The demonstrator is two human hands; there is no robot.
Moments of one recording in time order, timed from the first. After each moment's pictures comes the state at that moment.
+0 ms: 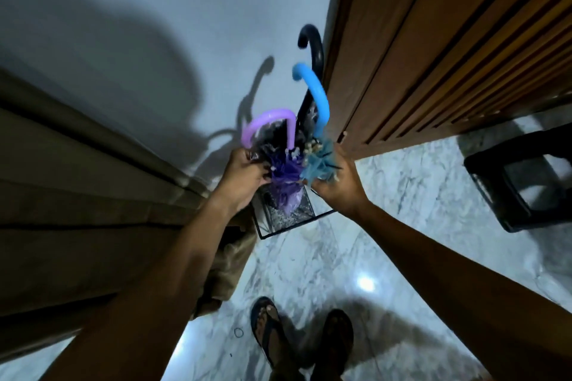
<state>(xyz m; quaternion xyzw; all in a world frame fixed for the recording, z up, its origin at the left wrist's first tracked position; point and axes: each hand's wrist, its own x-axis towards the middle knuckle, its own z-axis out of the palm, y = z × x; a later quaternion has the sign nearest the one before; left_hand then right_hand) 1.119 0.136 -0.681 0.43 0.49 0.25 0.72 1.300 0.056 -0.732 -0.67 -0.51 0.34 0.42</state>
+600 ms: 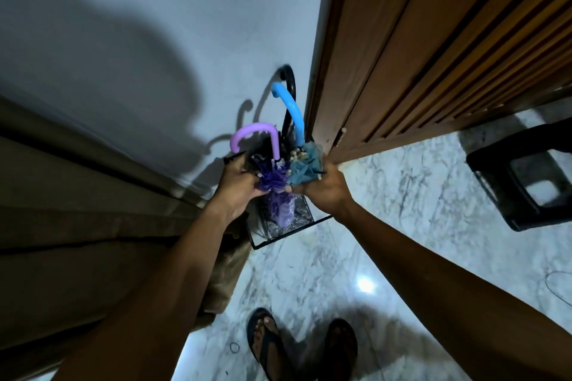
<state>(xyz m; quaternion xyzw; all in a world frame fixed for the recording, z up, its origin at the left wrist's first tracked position) 1.123 0.147 -0.750 0.39 0.56 0.21 0.70 1.286 0.072 -0.773 -0.71 -0.37 0.49 0.34</state>
